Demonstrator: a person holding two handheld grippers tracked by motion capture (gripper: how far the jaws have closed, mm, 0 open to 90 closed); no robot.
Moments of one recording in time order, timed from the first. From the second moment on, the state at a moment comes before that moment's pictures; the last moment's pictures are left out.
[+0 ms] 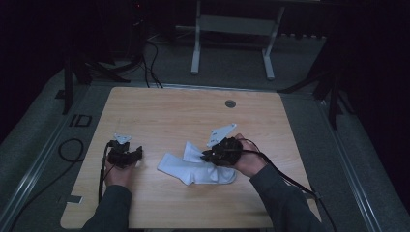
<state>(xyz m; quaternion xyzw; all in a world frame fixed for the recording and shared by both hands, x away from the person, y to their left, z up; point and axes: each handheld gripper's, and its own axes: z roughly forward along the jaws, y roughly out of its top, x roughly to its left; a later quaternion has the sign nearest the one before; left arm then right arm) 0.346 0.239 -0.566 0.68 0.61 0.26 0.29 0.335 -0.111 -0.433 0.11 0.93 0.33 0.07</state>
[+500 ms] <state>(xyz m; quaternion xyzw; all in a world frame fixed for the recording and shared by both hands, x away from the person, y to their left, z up) 0.346 0.239 -0.566 0.68 0.61 0.26 0.29 0.342 -0.082 -0.473 0.13 0.93 0.33 0.07</state>
